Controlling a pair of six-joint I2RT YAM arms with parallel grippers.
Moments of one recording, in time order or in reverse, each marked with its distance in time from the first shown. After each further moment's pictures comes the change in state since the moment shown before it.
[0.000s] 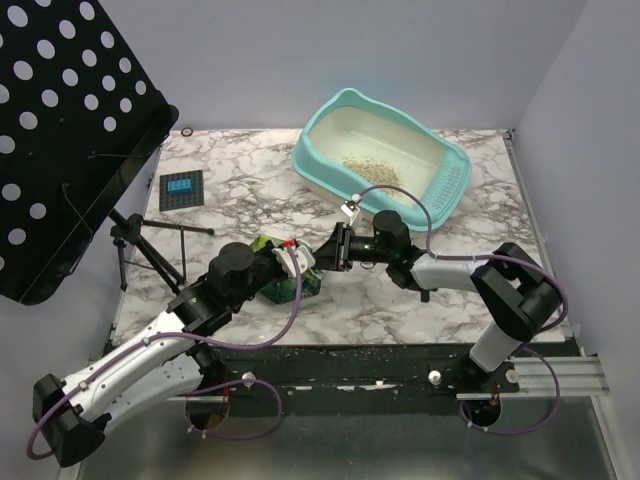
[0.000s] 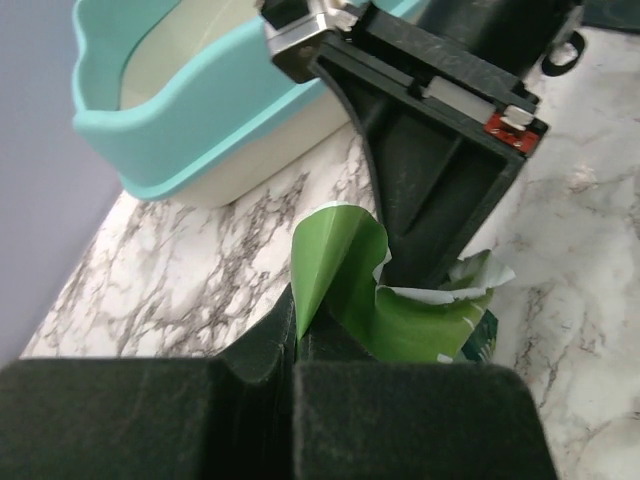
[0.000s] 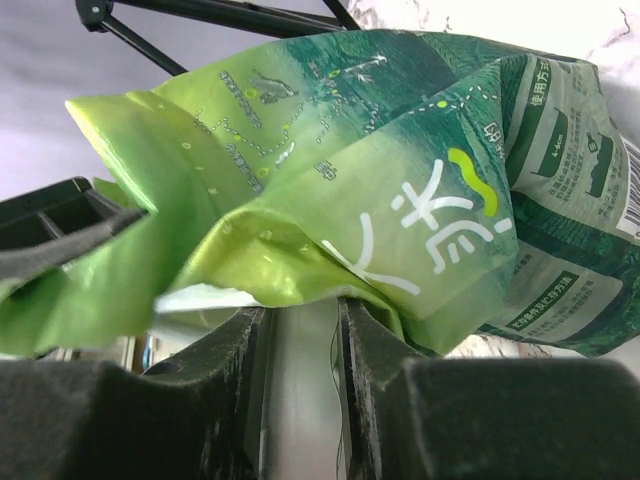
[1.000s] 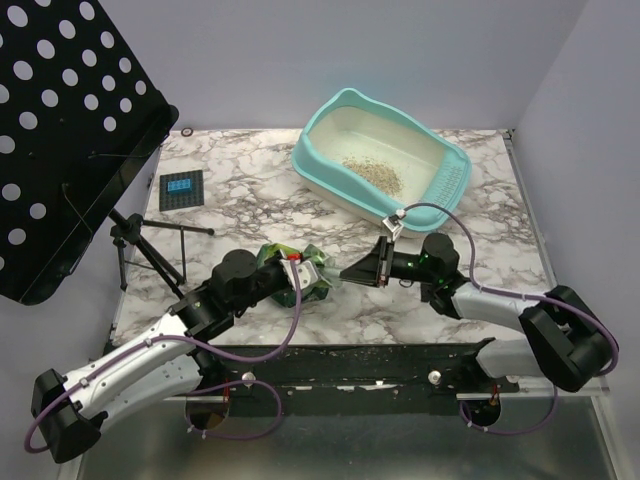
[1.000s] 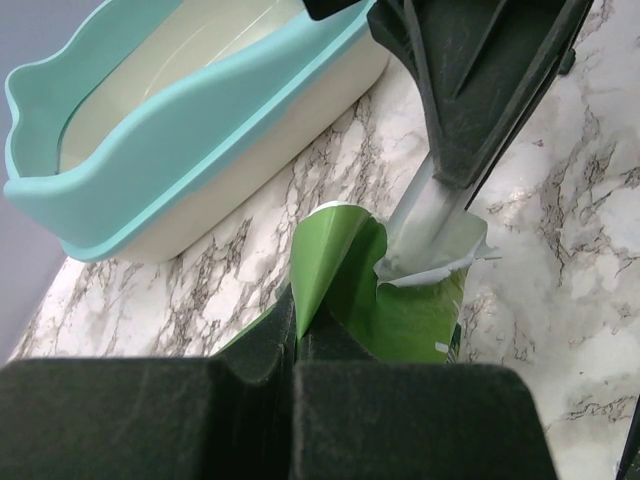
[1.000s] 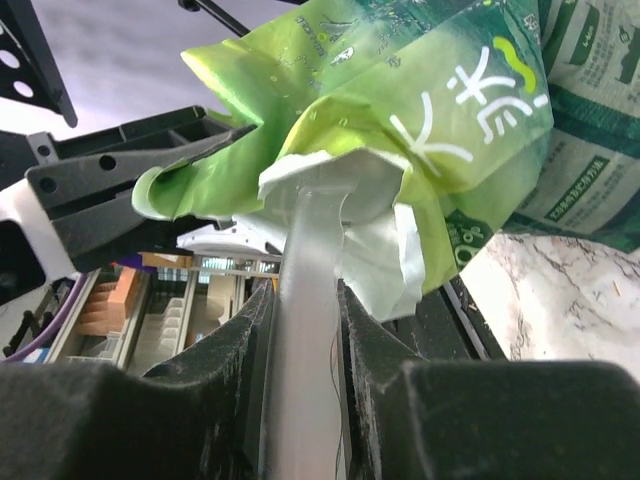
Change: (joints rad) left arm -0.045 0.002 -0.047 0.061 0.154 -0.008; right arm -0.128 -0.322 -0.322 0.135 -0.110 0.147
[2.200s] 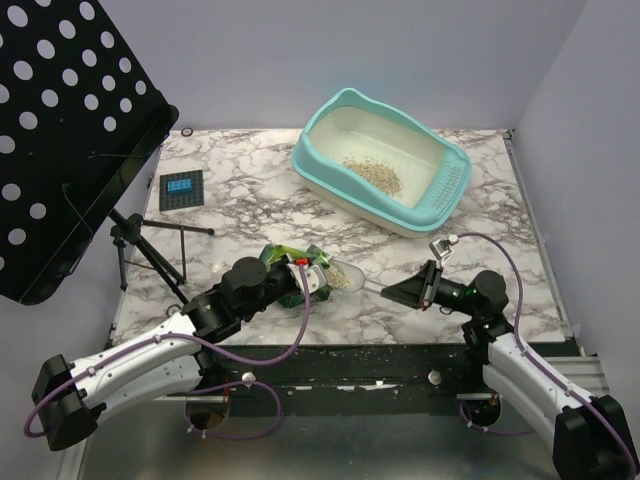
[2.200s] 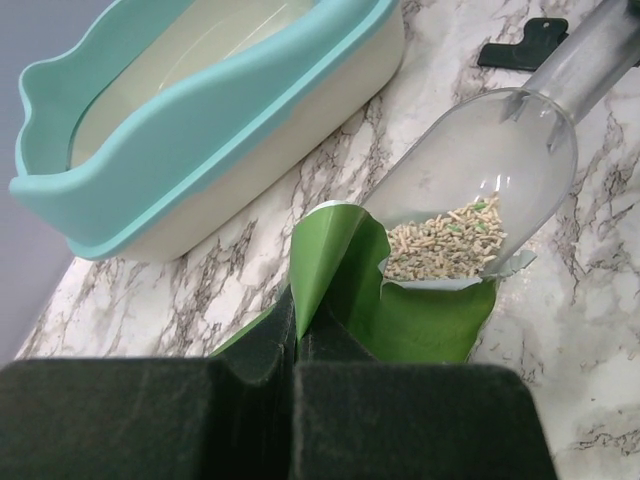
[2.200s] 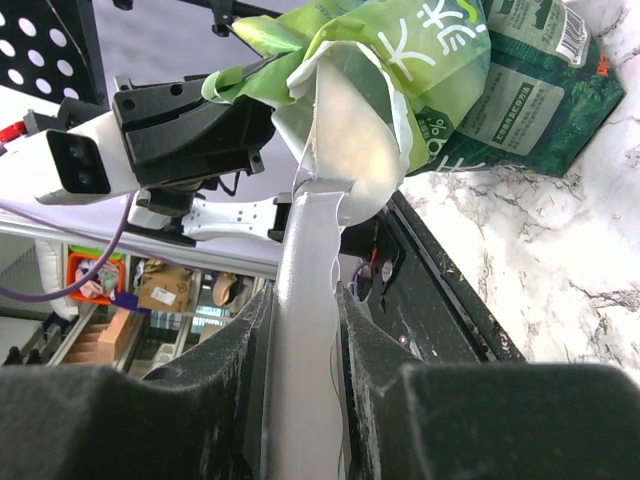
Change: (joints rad) left arm -0.088 0.051 -0.047 0.112 -0.122 -0.004; right arm -0.285 -0.629 -0.347 -0.179 -0.132 0.031
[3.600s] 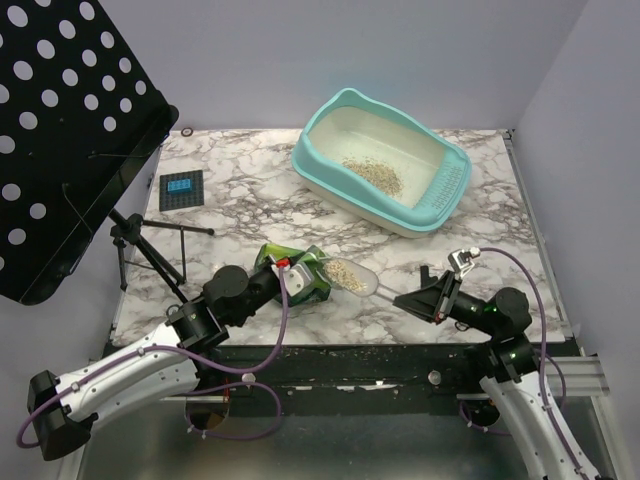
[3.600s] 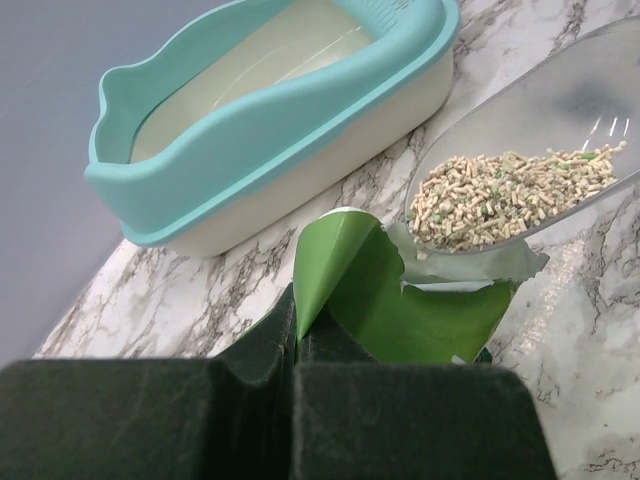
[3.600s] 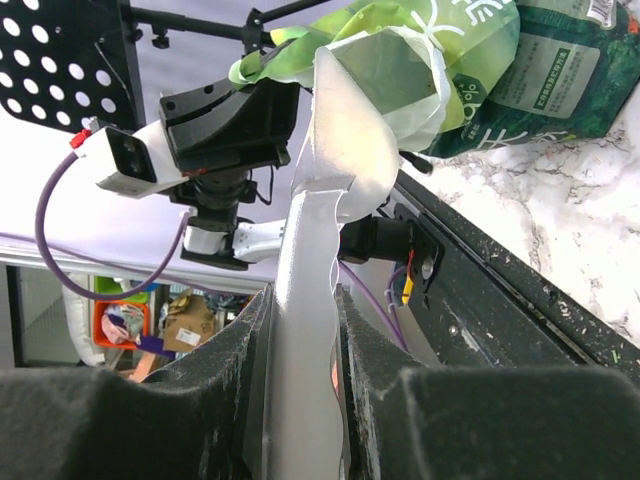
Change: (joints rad) left arm -0.015 -0.148 -0.029 0.001 -0.103 -0.031; right arm -0.013 -0.588 0.107 -0.706 0.077 0.074
